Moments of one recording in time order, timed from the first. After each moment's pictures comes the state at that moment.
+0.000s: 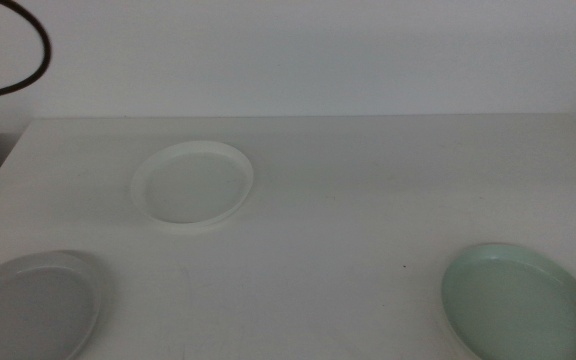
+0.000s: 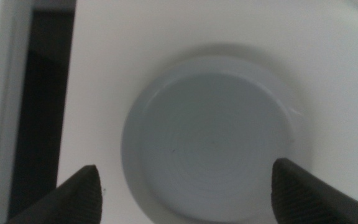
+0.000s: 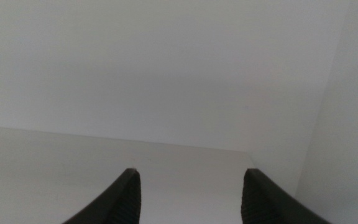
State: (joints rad) left arm 0.33 1.18 -0.98 -0.12 0.96 0.29; right arm -0.03 0.01 0.03 0.30 -0.02 -0.40
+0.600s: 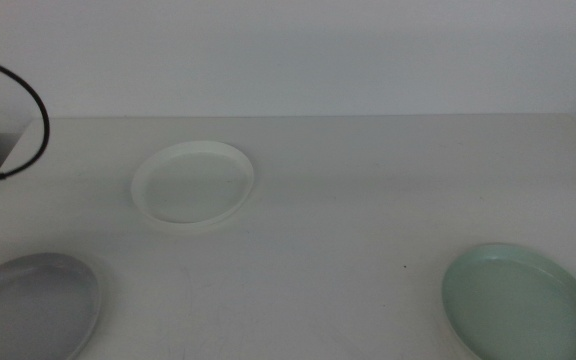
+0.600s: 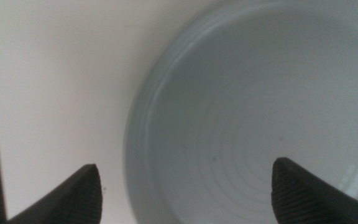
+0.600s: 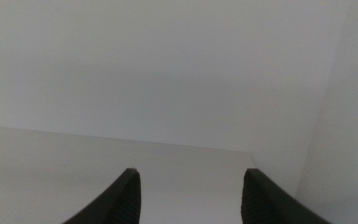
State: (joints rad) left arm 0.52 1.64 -0.99 -0.28 0.88 0.65; right arm -0.03 0.01 0.03 0.30 -0.02 -0.40
